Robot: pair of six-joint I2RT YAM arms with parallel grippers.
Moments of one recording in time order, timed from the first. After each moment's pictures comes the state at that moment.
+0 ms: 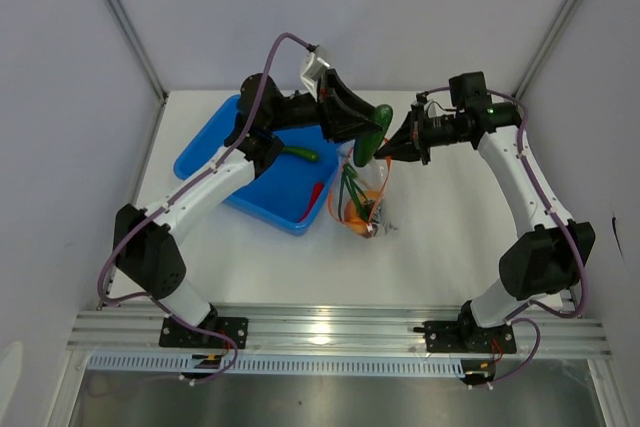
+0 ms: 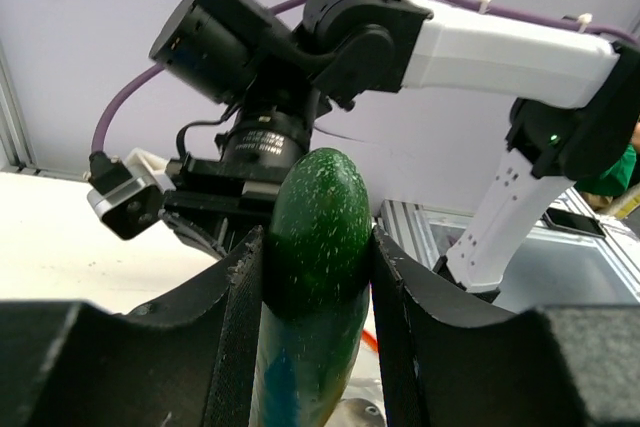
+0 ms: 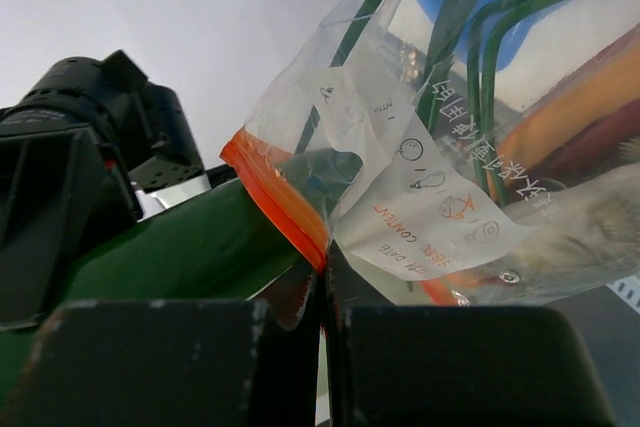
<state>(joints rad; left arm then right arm) -0.59 1.60 1.47 0.49 0.95 -0.50 0.20 1.60 1.64 -1.00 -1.10 0.81</state>
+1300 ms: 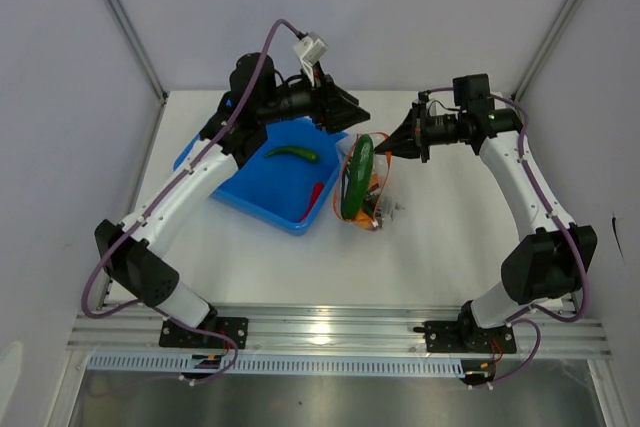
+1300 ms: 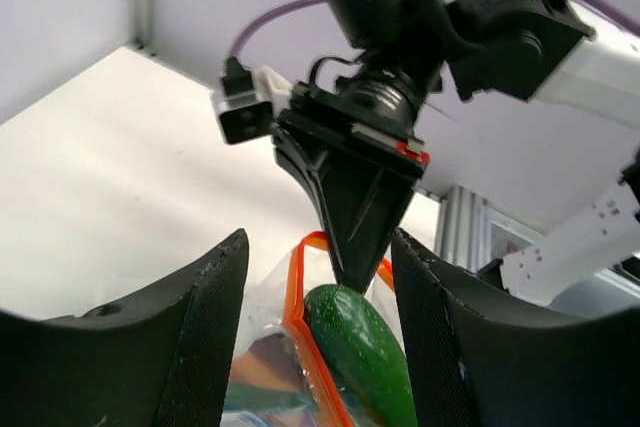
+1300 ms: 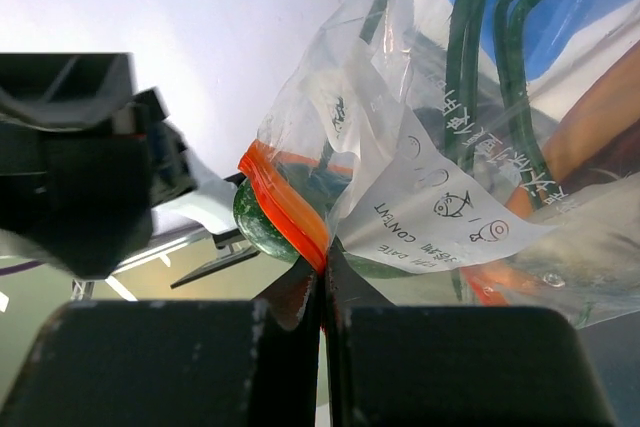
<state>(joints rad) -0.56 1.54 1.57 -0.03 0.73 -0.33 0.18 1.56 1.55 -0.81 -1.16 0.96</state>
